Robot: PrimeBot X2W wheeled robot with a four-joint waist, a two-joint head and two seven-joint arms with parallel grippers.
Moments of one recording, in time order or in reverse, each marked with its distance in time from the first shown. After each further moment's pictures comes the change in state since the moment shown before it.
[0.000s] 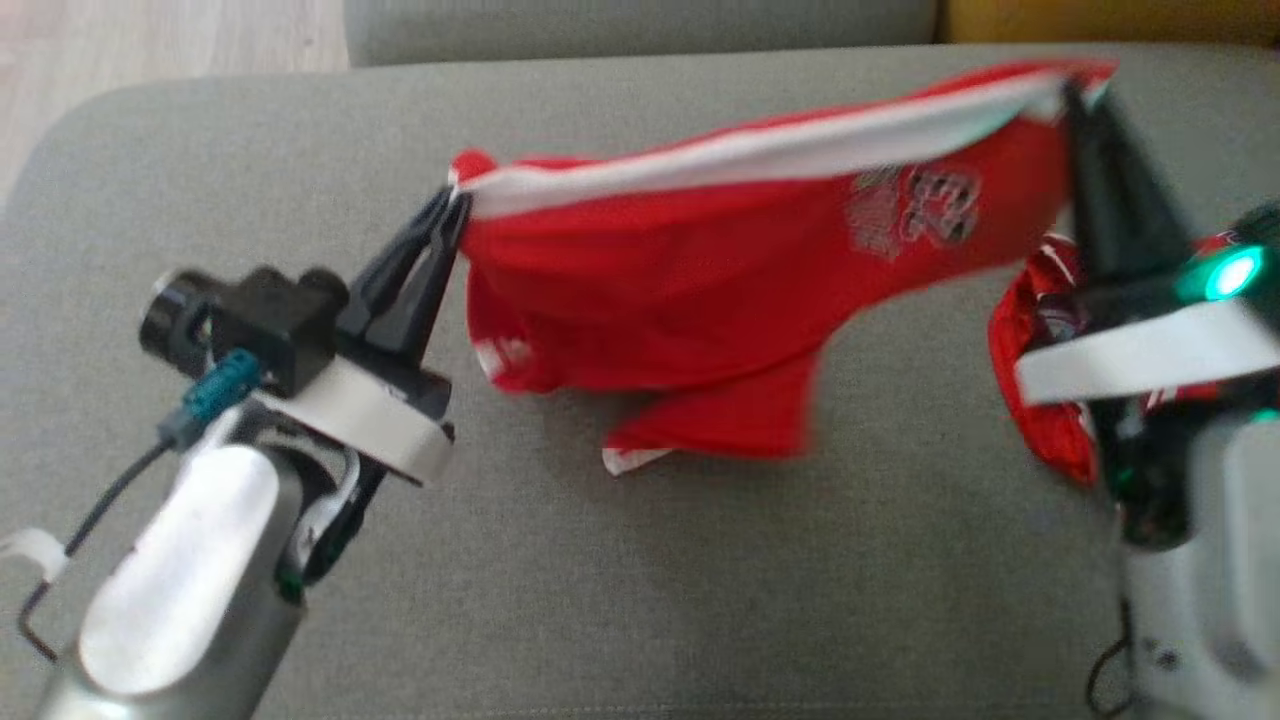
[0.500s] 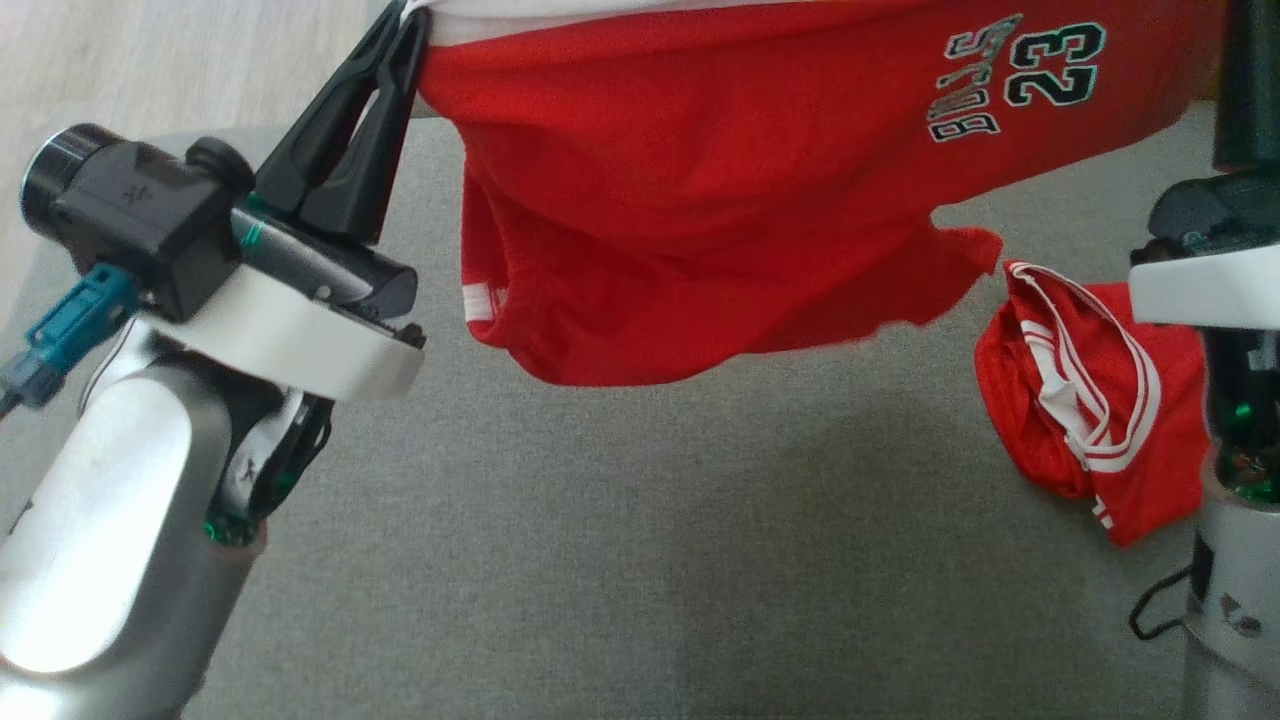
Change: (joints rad) left arm -0.136 0.030 0.072 -0.253 -0.016 0.041 0.112; right arm -0.144 -0.030 -0.077 -0.253 0.012 0.000 0.167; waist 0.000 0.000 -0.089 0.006
